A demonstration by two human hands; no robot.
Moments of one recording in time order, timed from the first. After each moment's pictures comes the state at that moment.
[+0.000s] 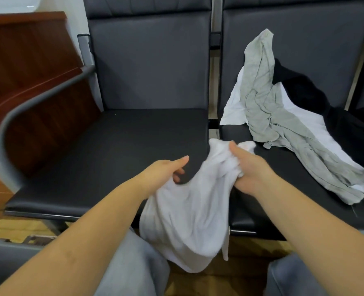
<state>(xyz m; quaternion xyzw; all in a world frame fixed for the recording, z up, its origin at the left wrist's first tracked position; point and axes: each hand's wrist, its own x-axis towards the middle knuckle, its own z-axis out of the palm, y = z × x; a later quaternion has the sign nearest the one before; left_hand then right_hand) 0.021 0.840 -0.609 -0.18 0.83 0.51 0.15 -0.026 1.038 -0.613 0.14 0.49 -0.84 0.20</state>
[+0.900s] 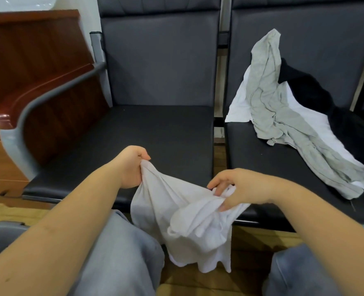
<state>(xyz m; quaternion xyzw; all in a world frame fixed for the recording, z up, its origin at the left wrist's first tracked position) 0.040 0.780 -0.603 -0.32 0.62 0.71 0.14 0.009 1.055 -0.607 -0.29 0.87 -0.25 0.32</state>
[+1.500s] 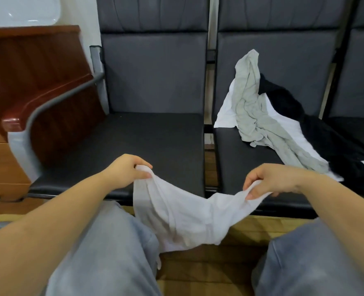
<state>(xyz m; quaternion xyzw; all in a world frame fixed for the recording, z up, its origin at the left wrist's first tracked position) 0.089 0.775 -0.592 -0.10 0.95 0.28 0.04 0.032 1.128 -0.576 -0.18 0.90 -0.24 0.31</state>
